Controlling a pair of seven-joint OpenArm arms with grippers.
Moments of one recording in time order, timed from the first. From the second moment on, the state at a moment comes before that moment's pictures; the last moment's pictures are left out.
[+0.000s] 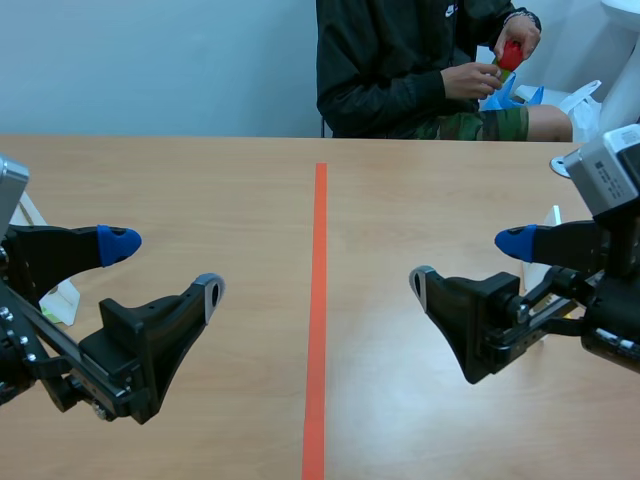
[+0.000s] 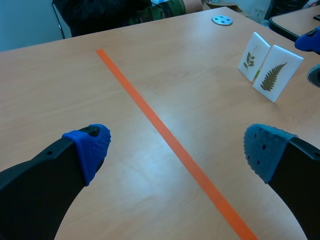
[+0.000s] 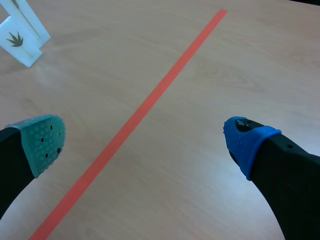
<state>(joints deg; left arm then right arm) 38.3 -23.8 -1.1 117.8 -18.5 -24.0 -0.4 -28.7 20.0 8.0 109.8 25.0 35.4 -12.6</state>
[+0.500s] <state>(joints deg) 38.3 -23.8 -1.1 117.8 -18.5 -24.0 0.6 -28.7 22.6 6.3 109.8 25.0 34.2 -12.6</state>
